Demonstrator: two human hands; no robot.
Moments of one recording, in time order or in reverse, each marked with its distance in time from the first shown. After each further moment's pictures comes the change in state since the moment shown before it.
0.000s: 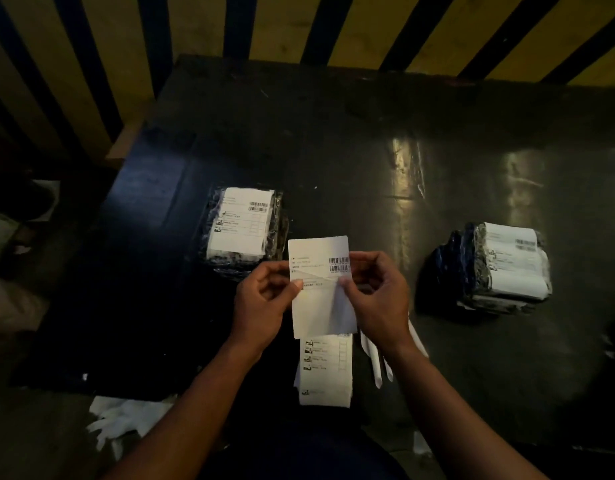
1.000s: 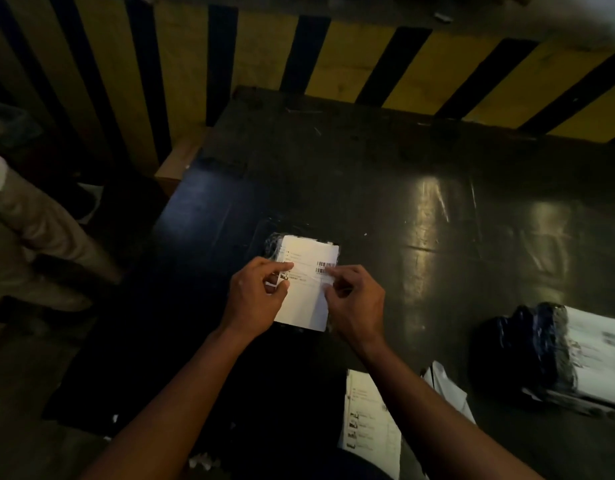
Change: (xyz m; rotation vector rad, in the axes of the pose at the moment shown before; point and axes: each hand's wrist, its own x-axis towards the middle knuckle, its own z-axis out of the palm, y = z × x) left_hand 0.132 0.027 -0.103 0.612 0.054 0.253; right_hand 0.100 -0.013 0.144 -0.354 -0.065 -0.133
